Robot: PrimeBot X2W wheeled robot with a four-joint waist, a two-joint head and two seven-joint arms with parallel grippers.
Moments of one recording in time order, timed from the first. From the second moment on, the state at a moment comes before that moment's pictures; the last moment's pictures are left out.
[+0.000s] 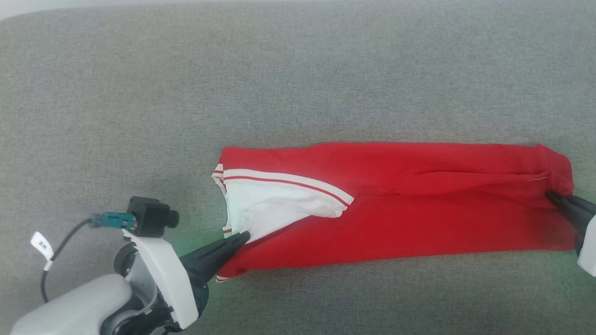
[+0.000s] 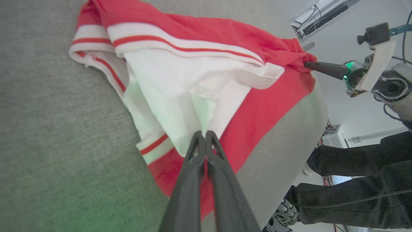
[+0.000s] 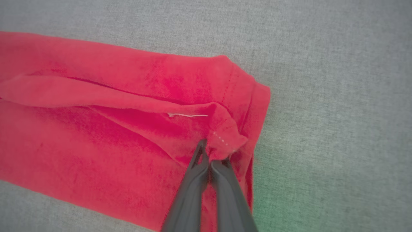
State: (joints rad) left arm -0.64 0.83 -1.15 0.02 -1.44 -0.13 -0.10; right arm -0.26 -0.80 0.26 0.16 0.89 0.13 0.36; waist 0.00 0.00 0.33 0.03
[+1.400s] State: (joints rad) left arm -0.17 0.29 -0.18 0.24 -0.58 -0.13 -0.26; right arm -0.24 -0.65 -0.02 0.46 0.89 0.13 0.66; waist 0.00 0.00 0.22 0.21
